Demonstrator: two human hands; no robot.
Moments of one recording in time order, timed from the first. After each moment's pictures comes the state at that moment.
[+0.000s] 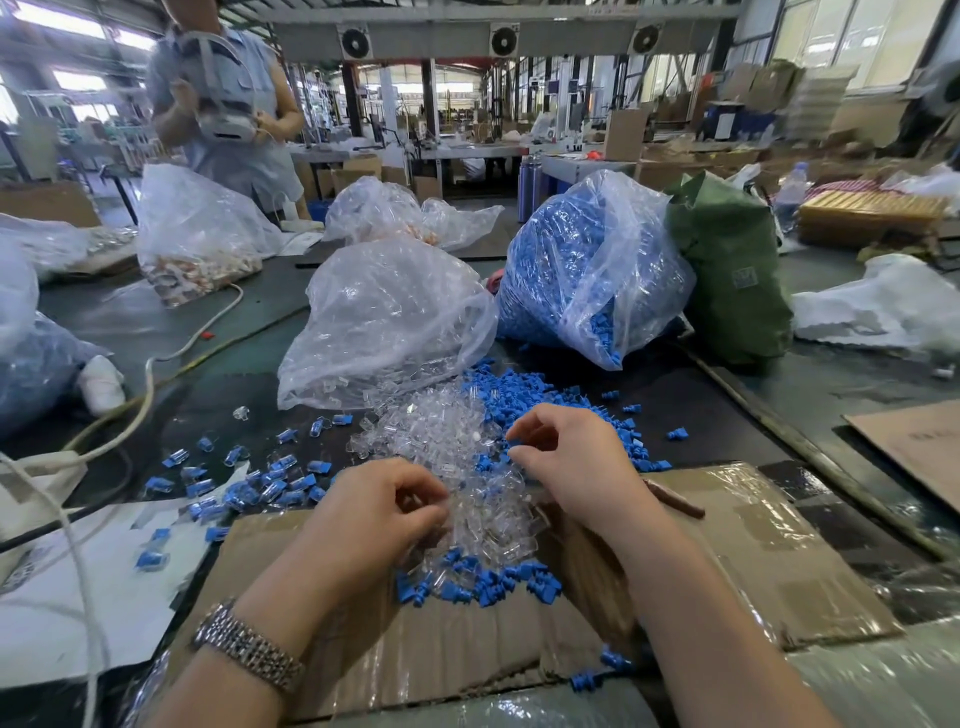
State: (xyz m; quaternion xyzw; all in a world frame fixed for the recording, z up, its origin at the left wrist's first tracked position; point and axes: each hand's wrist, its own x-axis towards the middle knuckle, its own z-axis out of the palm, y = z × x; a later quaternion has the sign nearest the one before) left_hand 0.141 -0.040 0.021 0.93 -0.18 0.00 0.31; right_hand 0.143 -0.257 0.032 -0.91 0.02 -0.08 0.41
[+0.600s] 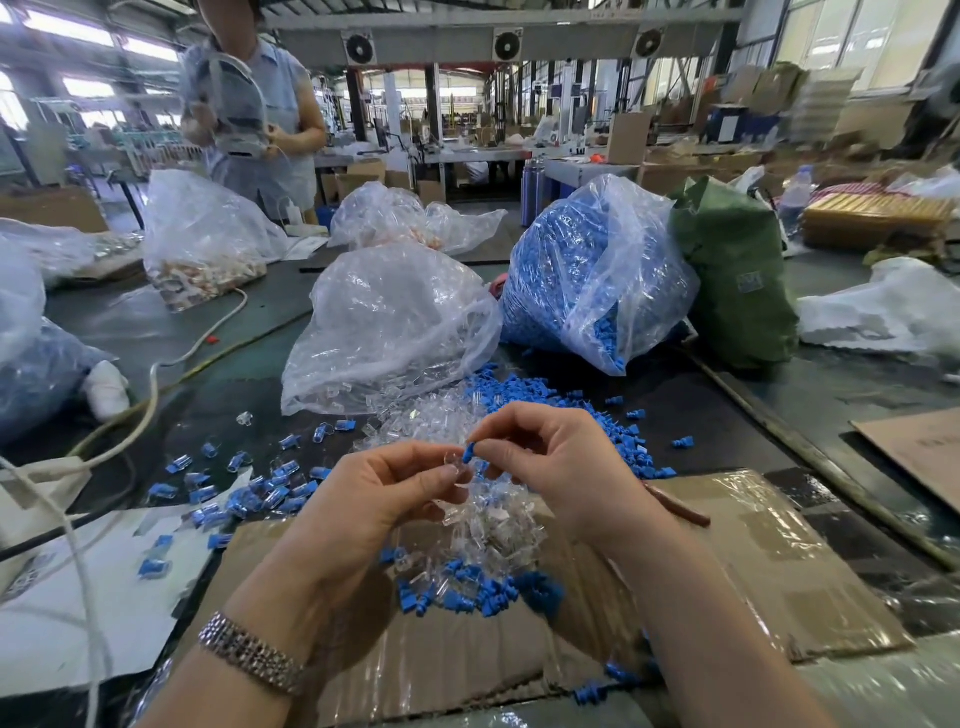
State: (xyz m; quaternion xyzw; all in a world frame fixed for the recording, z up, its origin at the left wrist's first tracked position) left_hand 0.148 -0.038 0.021 0.67 -0.13 -0.14 0.72; right_hand 0.133 -0.245 0.041 -0.78 -0.15 -0.06 0.60
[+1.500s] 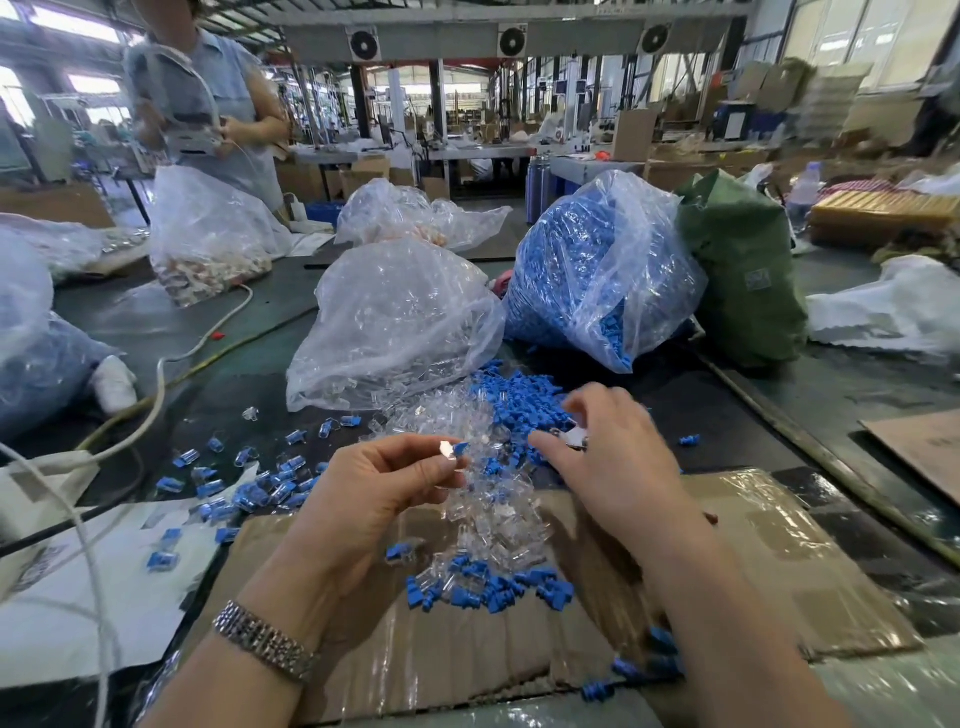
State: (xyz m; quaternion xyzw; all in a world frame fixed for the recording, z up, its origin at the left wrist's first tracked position) left_hand 0.154 -0.034 0.015 0.64 -0.09 -0.12 0.75; right_hand 0.131 -0.266 0.041 -0.95 0.06 -0.12 0.27
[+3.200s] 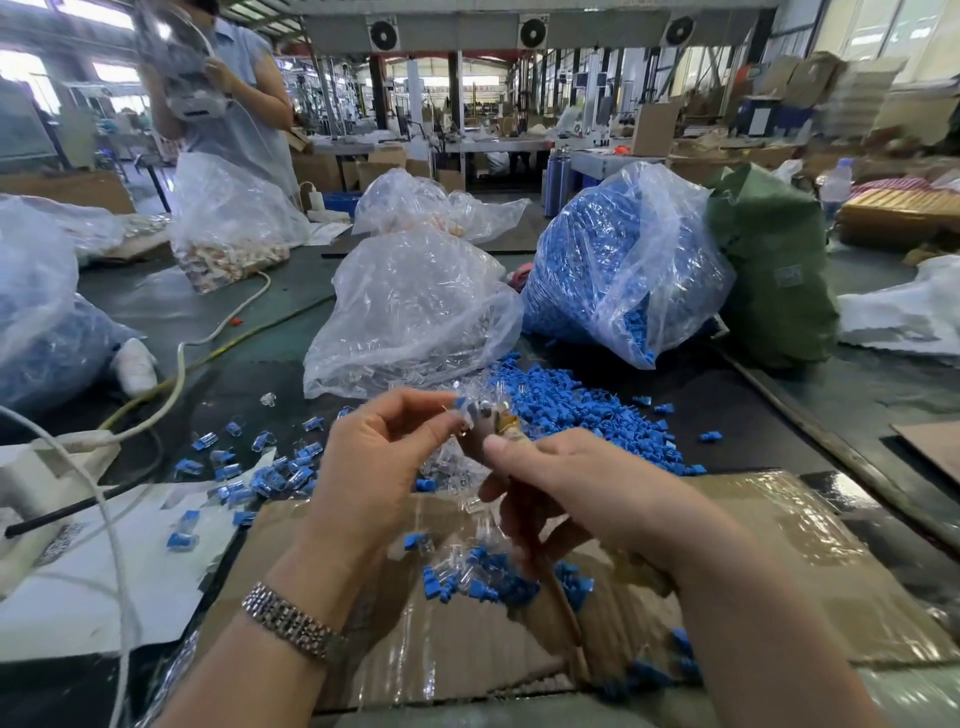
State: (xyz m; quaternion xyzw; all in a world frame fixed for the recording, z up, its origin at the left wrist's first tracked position) left_hand 0.143 -0.044 0.035 0.76 -0.10 0.12 0.64; right_hand 0.112 -0.238 0.063 -0.79 -0.05 0.21 0.58
